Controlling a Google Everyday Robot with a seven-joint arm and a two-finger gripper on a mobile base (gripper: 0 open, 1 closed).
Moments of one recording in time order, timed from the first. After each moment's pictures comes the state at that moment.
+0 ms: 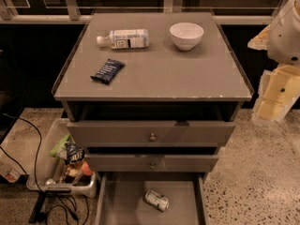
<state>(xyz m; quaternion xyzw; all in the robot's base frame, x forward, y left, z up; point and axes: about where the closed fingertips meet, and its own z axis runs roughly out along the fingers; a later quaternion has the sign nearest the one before) 0.438 -0.217 0.976 -0.60 0.78 -0.03 0.16</state>
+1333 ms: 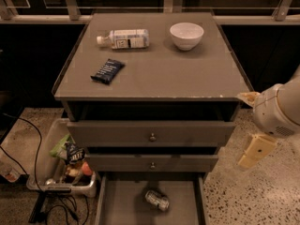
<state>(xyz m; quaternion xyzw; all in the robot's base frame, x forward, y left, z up) 0.428 -0.229 0.838 -0.59 0.78 0.00 0.22</state>
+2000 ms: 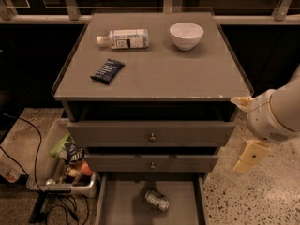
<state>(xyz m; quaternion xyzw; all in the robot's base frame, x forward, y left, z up) 0.423 -0.217 0.830 -0.60 0.77 0.01 0.22</state>
